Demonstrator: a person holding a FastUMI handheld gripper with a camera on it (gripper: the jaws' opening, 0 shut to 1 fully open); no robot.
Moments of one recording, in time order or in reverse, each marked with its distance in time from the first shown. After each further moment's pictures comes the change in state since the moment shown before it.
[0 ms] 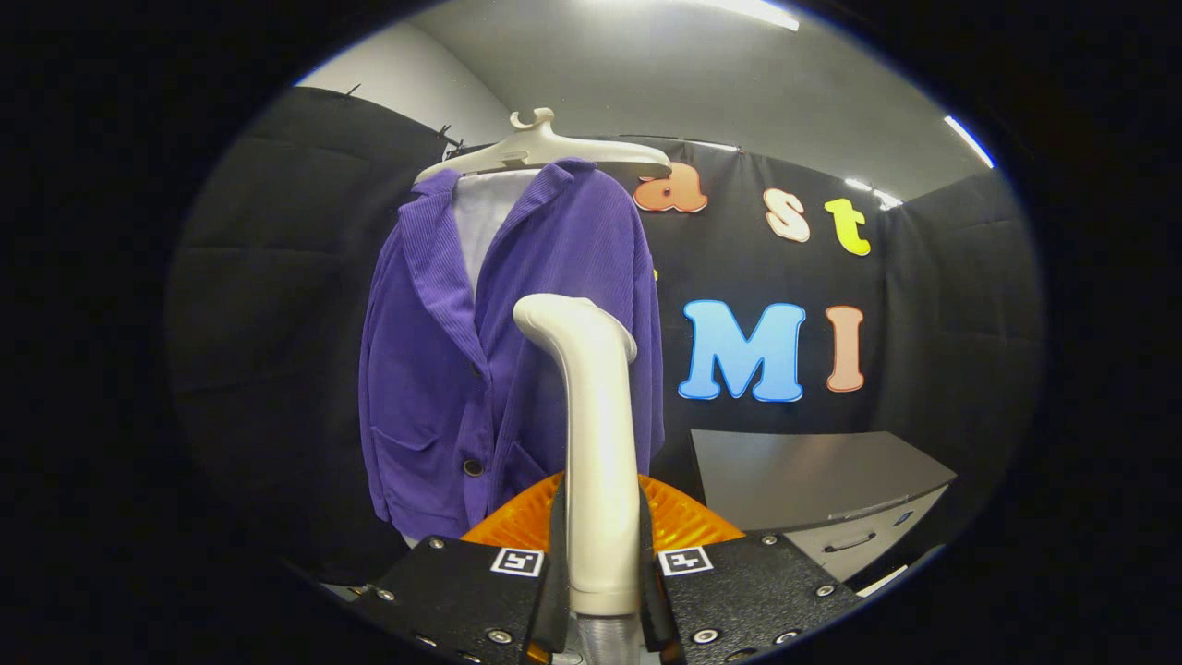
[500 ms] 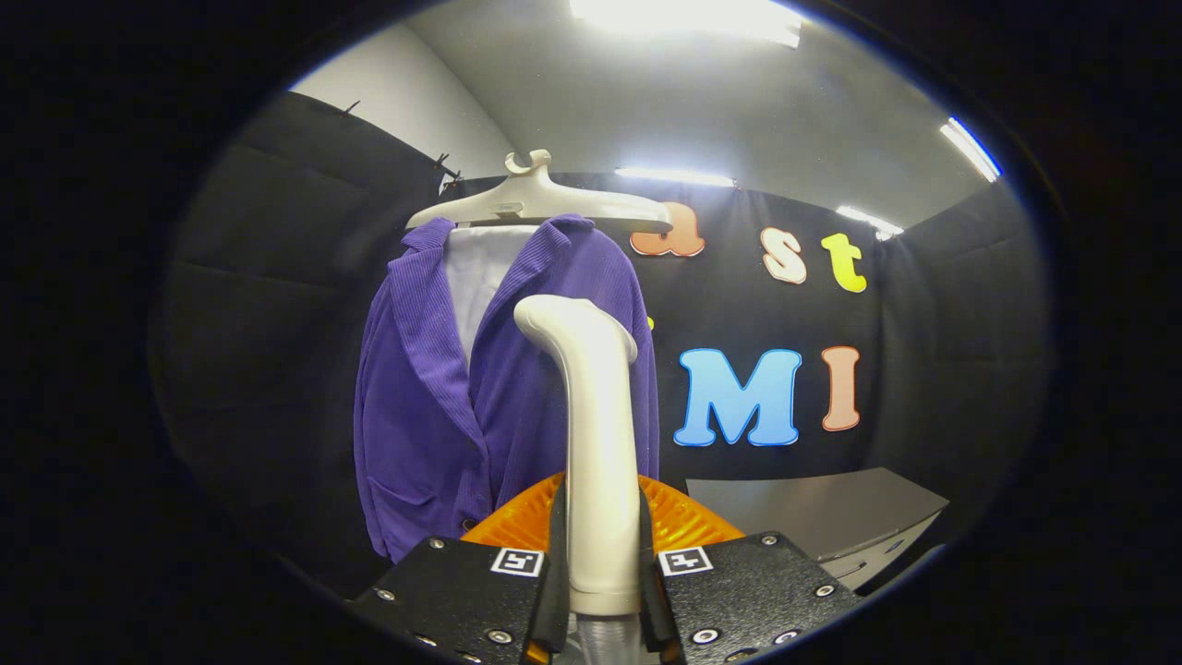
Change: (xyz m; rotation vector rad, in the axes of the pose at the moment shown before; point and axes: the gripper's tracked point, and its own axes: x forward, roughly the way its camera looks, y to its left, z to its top) arm 0.008 -0.001 0.062 0.017 -0.121 -0.013
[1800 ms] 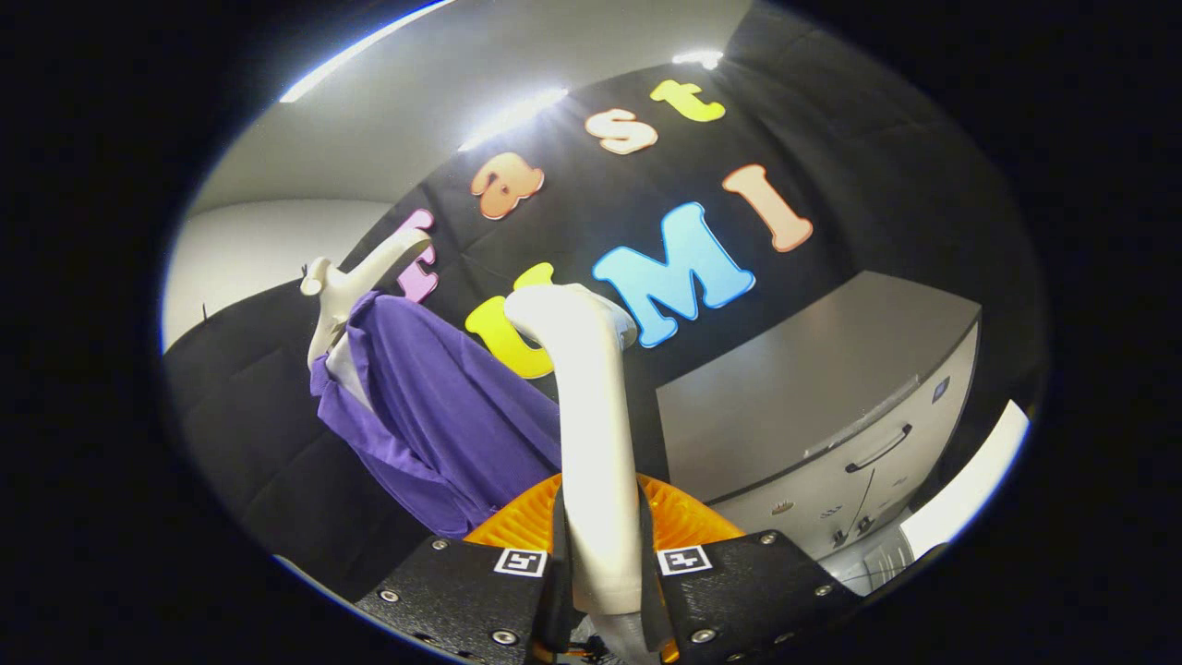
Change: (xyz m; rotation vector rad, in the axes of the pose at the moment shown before) arm -0.034 -0.124 -0.001 0.597 0.175 0.022
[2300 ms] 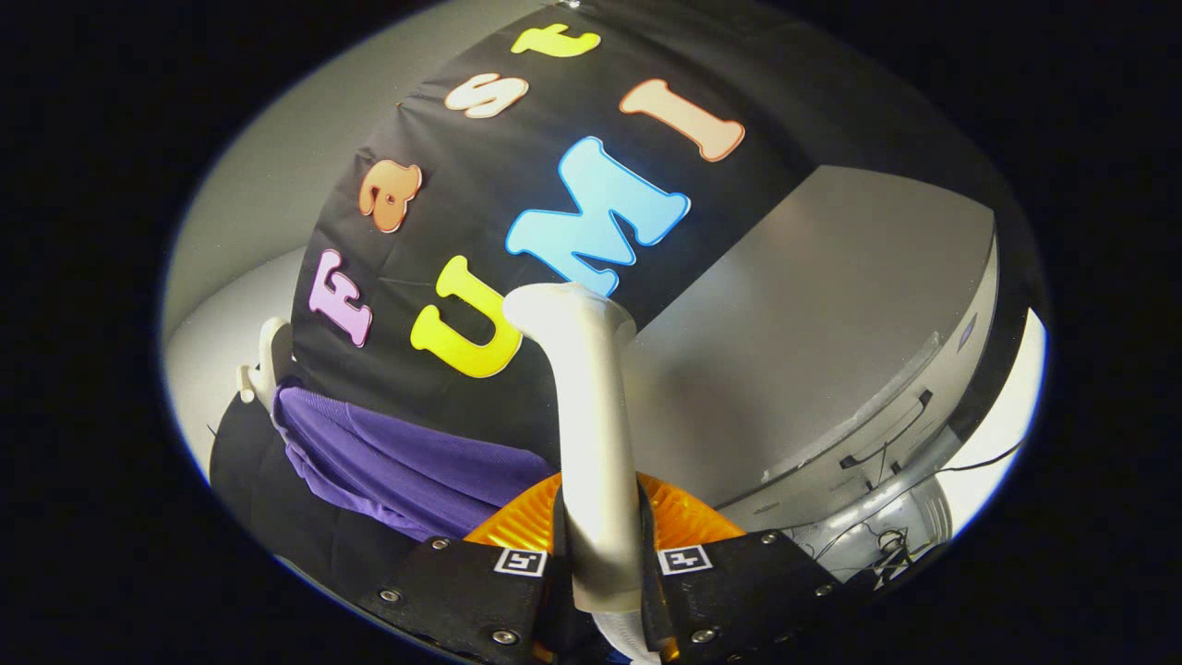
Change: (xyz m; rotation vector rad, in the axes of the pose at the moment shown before) arm 0.051 -0.115 0.007 0.341 0.224 -0.015
